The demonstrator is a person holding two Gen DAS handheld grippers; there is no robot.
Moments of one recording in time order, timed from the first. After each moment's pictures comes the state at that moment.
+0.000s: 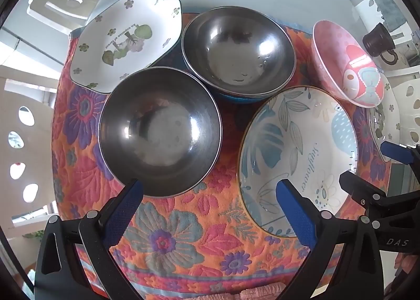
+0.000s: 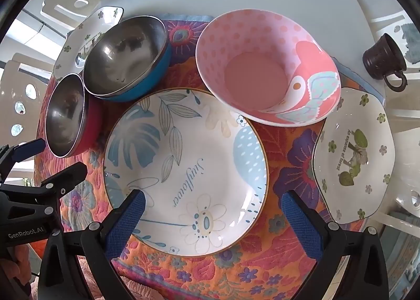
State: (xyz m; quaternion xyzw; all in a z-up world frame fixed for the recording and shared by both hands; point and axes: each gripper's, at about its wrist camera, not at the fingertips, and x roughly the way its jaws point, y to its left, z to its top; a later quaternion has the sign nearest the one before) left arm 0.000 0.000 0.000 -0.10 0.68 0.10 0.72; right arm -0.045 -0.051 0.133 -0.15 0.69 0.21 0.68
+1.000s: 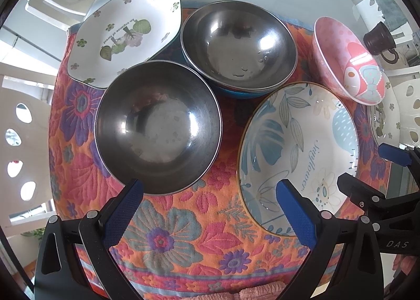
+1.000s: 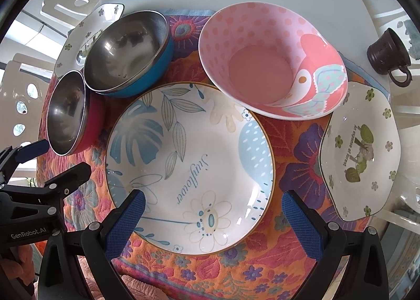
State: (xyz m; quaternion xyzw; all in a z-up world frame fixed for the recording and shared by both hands) left arm -0.005 0.005 -0.006 -0.10 0.68 0.10 0.72; right arm -0.046 -0.049 0.128 -0.14 0.69 0.21 0.67
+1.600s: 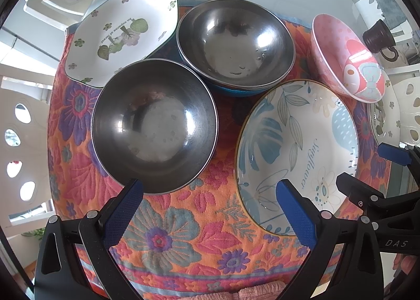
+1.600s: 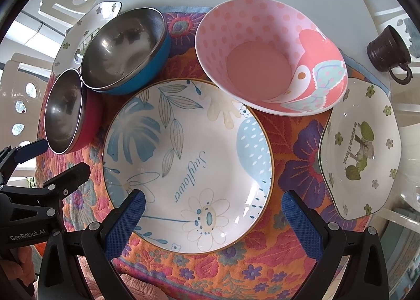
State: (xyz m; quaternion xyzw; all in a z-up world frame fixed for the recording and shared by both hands) left arm -0.007 -0.003 -0.010 -0.11 0.68 0.10 0.71; right arm -0.048 -0.054 0.123 -0.14 0.70 0.21 0.67
